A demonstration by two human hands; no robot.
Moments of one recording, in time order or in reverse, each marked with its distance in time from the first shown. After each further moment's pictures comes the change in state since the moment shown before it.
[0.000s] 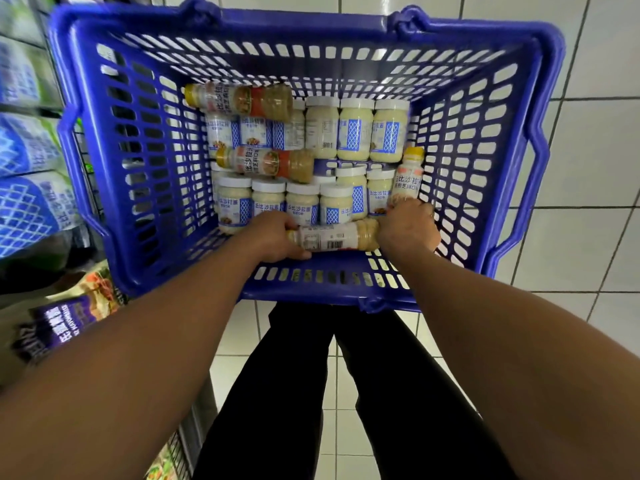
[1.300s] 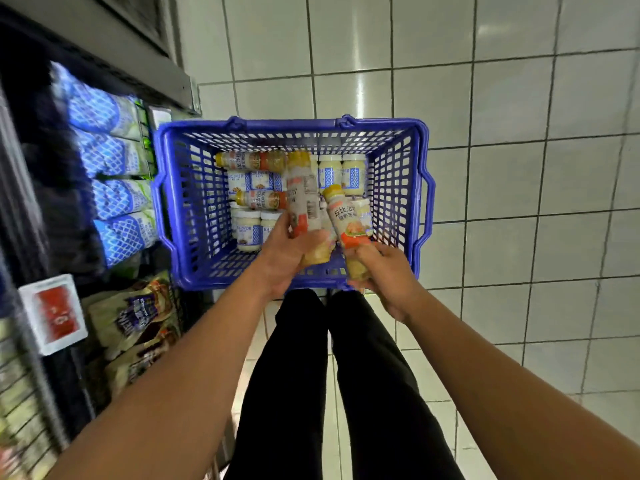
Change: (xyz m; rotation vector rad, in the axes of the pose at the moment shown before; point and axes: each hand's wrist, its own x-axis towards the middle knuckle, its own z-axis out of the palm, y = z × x) left_hand -0.175 0.079 -0.013 -1.265 0.010 0.297; right_hand -0.175 0.063 -0.126 1.195 -0.528 -0.106
